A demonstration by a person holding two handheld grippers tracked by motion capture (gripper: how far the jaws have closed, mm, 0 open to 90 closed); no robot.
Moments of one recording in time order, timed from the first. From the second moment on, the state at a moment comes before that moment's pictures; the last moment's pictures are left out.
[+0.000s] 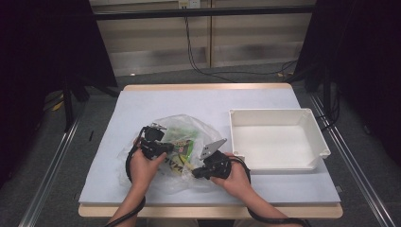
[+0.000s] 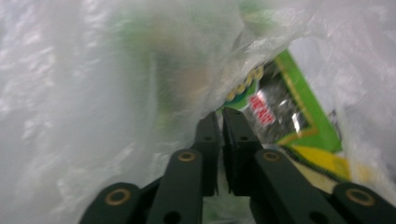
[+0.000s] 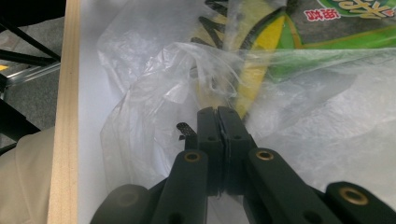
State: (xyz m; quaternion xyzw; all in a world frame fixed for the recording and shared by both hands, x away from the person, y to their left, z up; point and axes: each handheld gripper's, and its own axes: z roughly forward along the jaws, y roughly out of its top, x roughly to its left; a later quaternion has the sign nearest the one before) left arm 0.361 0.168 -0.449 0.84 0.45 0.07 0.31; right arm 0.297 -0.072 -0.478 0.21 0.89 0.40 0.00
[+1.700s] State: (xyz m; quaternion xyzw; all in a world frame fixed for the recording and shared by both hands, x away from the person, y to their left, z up) left arm 0.347 0.217 -0.463 0.82 0.48 0.04 0.32; right arm 0.299 -0.083 -0.482 0.25 0.89 0.39 0.02
